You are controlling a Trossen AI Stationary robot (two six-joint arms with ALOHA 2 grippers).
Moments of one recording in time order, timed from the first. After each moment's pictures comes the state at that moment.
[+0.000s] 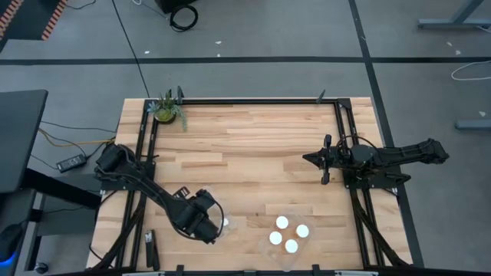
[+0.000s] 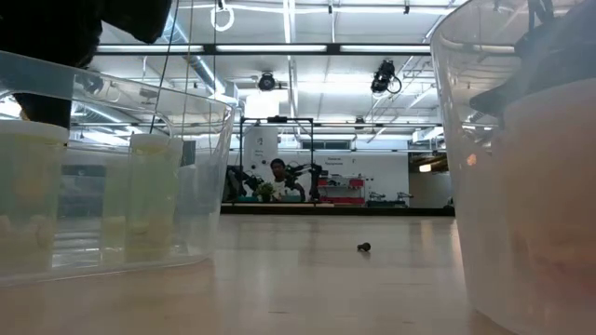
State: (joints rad) left arm -0.62 1.83 1.37 -1.19 -0.25 -1.30; right arm 0.12 0.15 0.01 0.05 0.31 0.00
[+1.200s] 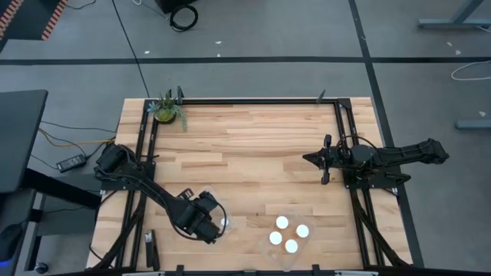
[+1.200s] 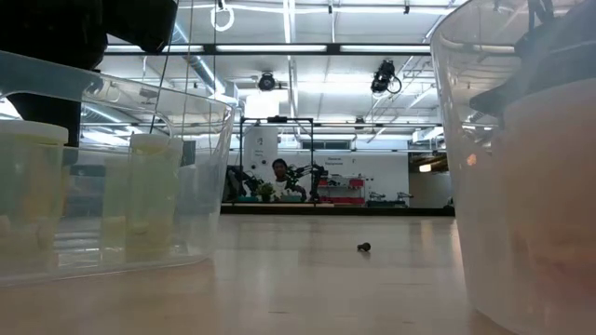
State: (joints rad) left arm -0.62 1.83 1.31 -1.06 -0.26 -1.25; right arm 0.12 0.15 0.01 0.05 0.31 0.00
